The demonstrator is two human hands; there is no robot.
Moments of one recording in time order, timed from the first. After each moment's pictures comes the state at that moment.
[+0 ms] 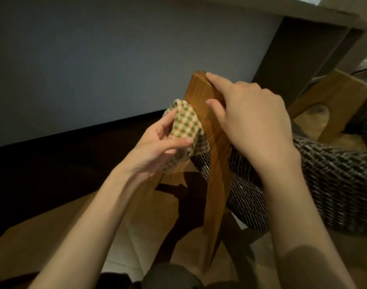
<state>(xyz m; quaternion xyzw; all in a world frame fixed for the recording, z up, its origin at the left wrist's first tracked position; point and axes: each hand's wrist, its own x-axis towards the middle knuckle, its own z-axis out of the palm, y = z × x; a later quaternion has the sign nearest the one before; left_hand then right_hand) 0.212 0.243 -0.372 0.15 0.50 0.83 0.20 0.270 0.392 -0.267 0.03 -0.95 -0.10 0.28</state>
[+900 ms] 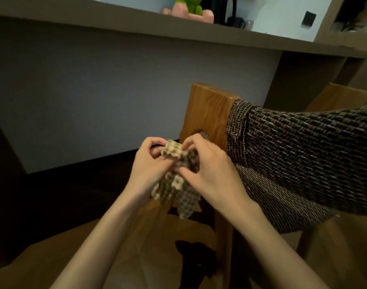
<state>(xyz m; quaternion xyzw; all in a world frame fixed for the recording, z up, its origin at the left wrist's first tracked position) 0.270 0.234 -0.400 0.12 0.65 0.74 -0.10 0.312 0.371 -0.376 0.16 -0.92 0.24 0.27</state>
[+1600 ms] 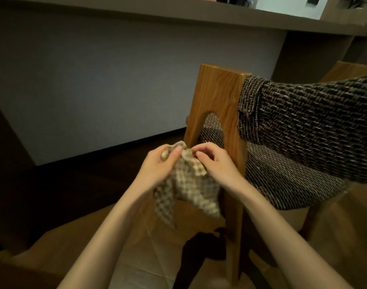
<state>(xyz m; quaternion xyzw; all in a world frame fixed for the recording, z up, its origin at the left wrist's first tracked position) 0.268 0.210 -0.439 0.13 0.79 0.59 -0.08 0.289 0.377 -0.429 0.07 -0.85 0.51 0.10</state>
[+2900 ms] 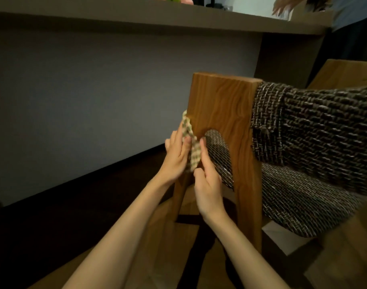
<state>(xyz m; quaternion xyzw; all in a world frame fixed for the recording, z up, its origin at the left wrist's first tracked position) 0.140 0.268 -0.453 0.33 0.77 0.52 -0.13 0.238 0.334 -0.468 0.01 -0.74 0.61 0.28</state>
